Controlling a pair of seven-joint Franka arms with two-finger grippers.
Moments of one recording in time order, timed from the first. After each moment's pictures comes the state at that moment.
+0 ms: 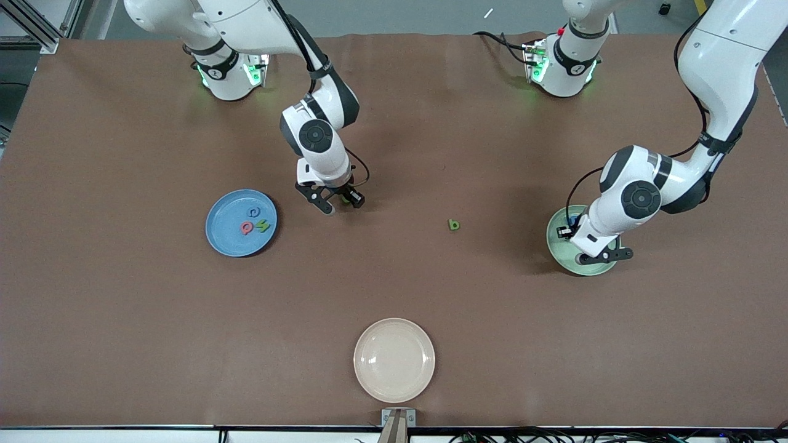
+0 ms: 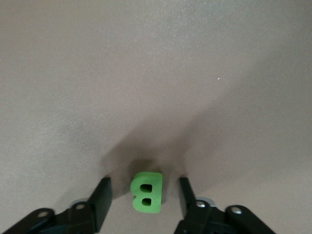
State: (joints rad) left arm 0.49 0.53 -0.60 -2.12 0.49 2.40 -0.58; right arm 0.84 0.48 -0.10 -2.15 0.22 2.63 1.29
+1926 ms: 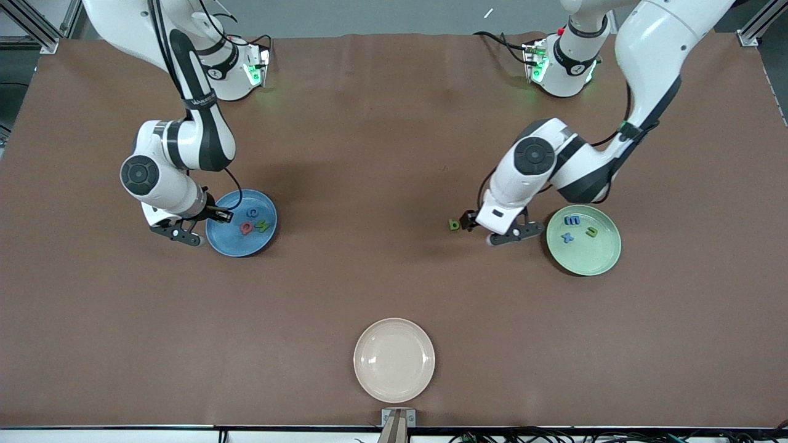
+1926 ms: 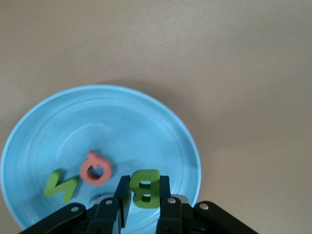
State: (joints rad) left arm 0.22 0.57 -0.82 -1.98 0.49 2.35 -1.16; right arm 0.73 0.31 -0.62 -2.28 0.22 2.39 0.30
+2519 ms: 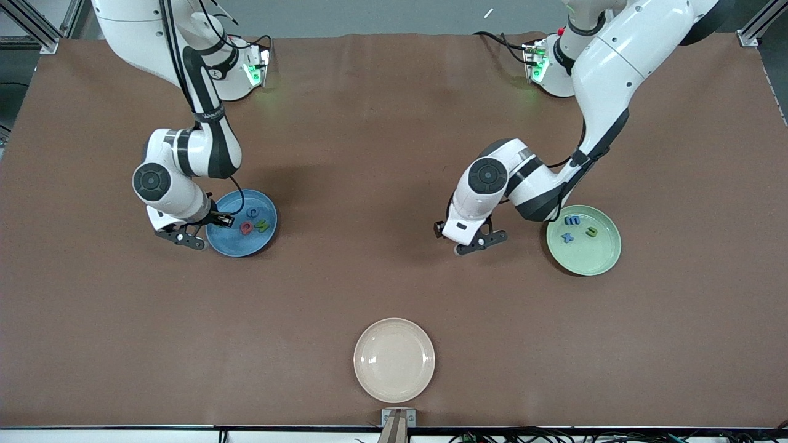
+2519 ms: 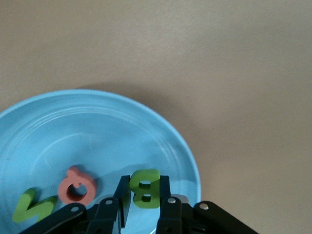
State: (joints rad) left arm -0.02 0.70 -0.64 -1.83 0.49 2.35 -1.23; right arm 0.73 0.38 -0.59 -2.28 0.22 2.44 0.29
